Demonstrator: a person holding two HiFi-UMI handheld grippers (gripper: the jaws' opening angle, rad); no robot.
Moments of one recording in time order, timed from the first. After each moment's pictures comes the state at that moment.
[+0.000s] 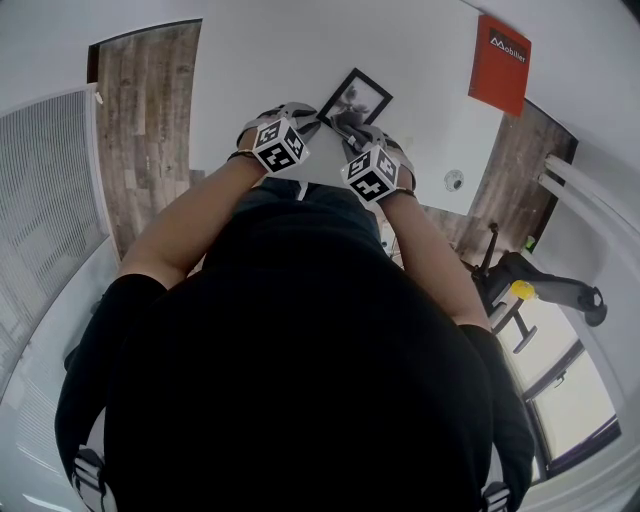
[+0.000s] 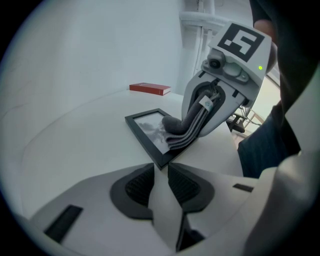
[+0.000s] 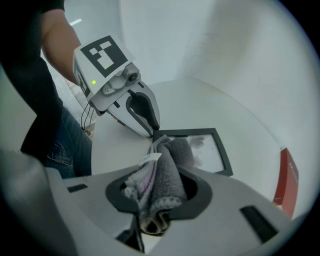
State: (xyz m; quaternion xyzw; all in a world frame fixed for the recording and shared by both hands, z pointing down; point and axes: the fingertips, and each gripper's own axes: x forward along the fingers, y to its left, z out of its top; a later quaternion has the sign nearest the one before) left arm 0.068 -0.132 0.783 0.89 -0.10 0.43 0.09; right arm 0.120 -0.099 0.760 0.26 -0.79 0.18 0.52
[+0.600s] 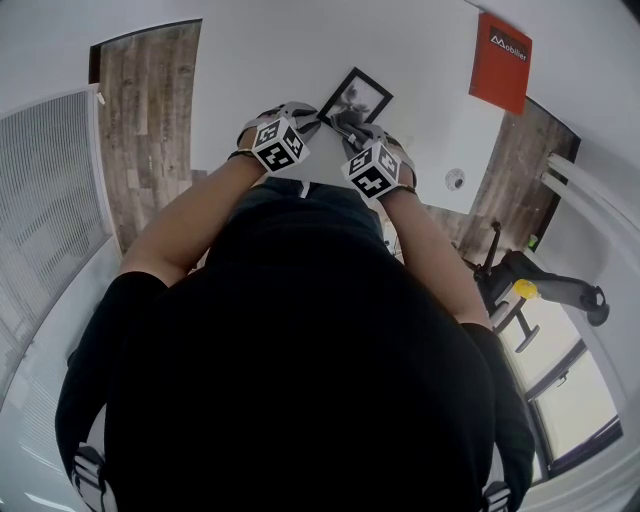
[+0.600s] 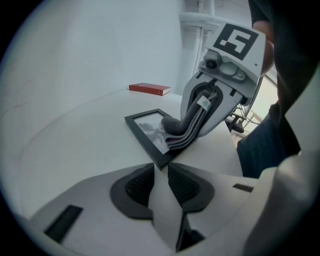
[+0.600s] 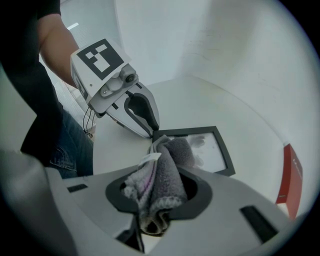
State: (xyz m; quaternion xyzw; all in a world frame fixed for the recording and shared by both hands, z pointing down) left arm 0.069 -0.133 0.784 0.89 -0.10 0.43 0.09; right arm 0.120 -0.100 0.762 0.25 -0.79 0.20 0.52
